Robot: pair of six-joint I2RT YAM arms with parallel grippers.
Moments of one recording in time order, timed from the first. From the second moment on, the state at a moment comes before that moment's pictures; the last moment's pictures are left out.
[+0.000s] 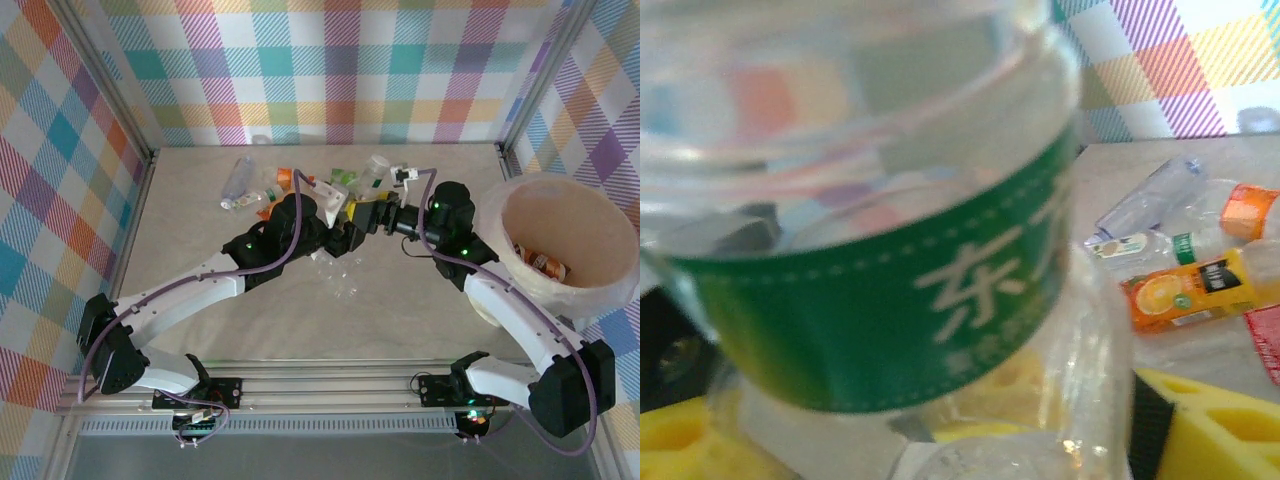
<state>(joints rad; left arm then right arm) -0.90 1.39 1.20 -0.14 -0.03 -0.17 0.45 1.14 0.91 0.15 -0.65 0.59</state>
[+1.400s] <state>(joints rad) -0.91 1.33 1.10 0.03 0.15 -0.27 0.34 1.04 1.23 -0.51 -0.11 0.23</state>
